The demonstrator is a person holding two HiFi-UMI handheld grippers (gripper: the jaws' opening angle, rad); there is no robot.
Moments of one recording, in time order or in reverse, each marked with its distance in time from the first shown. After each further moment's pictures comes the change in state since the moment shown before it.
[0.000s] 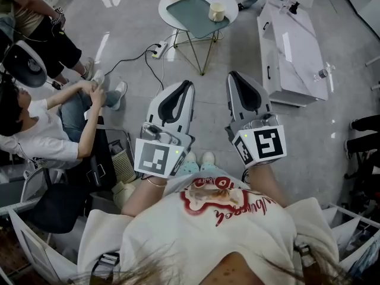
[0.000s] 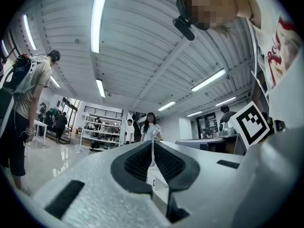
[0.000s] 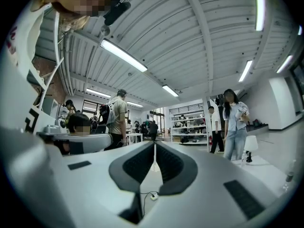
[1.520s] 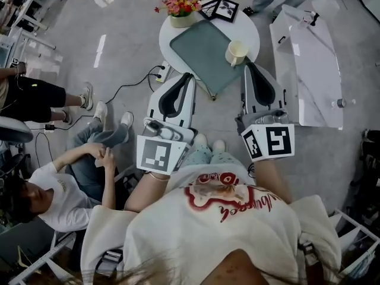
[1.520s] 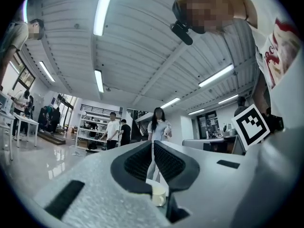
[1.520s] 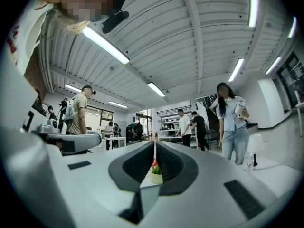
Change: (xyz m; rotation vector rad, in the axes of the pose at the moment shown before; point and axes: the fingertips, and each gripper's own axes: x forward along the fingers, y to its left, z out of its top) left arm 0.264 0.238 -0.060 0.011 0.003 -0.036; right arm 0.312 -0.159 -0.035 0.025 -0.042 -0.158
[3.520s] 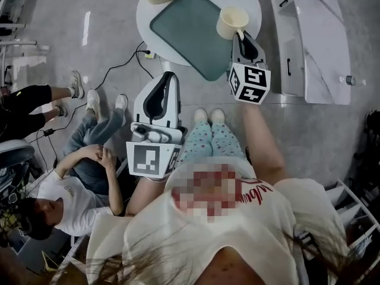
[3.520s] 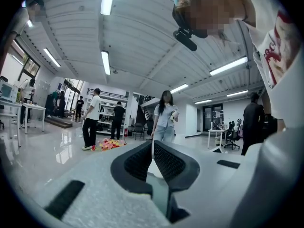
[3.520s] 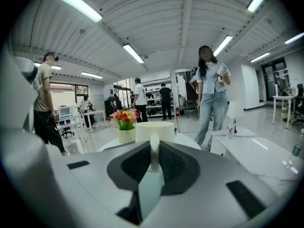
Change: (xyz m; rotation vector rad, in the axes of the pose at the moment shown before) left arm 0.030 0.033 -0.093 -0.081 0.191 0.057; right arm 0.091 -0.114 -0.237 0.074 0.382 -0.254
